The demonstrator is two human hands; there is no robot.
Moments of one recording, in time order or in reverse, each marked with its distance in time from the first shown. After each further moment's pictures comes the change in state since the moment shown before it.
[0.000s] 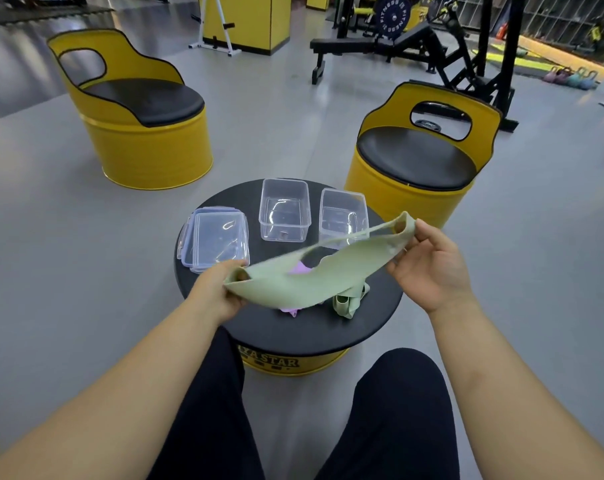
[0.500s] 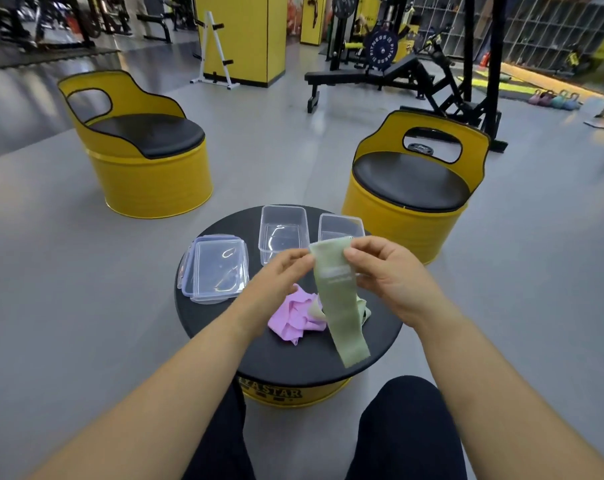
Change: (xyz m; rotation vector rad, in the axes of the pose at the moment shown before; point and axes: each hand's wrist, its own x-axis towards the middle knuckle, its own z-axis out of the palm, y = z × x) left_hand -0.039 0.008 0.060 0.699 -0.366 0.445; right_hand 0.004 0.007 0.043 -0.667 -0.125 -0.106
